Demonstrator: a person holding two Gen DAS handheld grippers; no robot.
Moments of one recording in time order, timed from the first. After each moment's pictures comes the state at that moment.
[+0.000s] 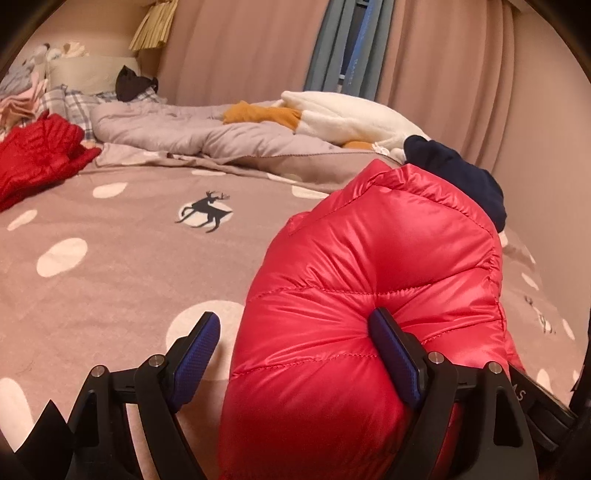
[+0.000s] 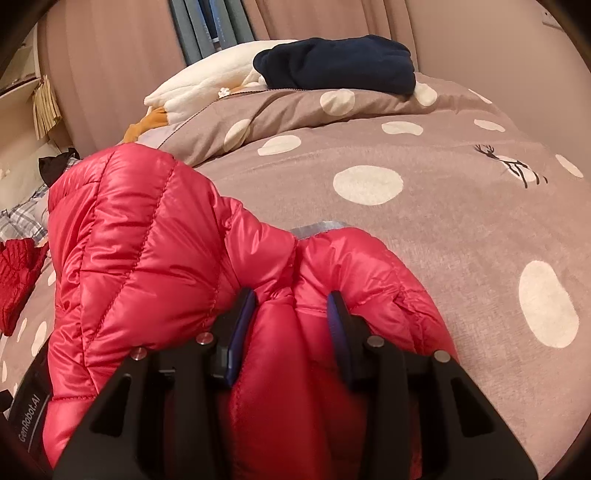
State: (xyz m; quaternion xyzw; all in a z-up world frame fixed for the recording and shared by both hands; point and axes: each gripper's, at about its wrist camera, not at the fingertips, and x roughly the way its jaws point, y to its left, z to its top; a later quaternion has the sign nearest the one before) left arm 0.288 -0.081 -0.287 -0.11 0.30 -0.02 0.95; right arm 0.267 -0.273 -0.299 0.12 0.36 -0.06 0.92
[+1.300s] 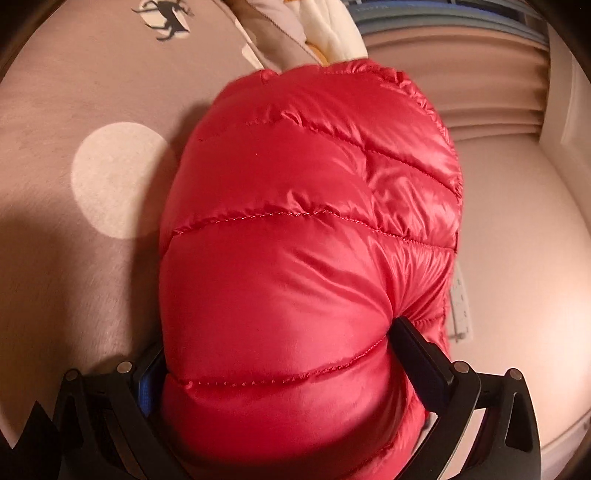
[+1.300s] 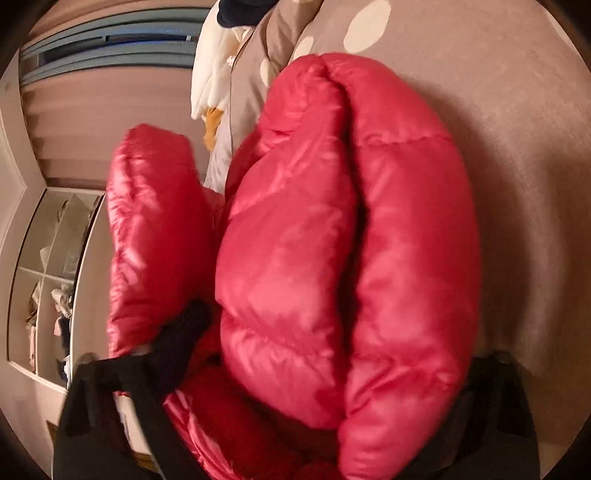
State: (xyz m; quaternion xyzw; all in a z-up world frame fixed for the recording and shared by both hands) left arm 0.313 -0.040 -0.327 -0.43 0.47 -0.33 0.69; right arm 0.220 -0.296 -0.329 0.51 0.42 0.18 0.73
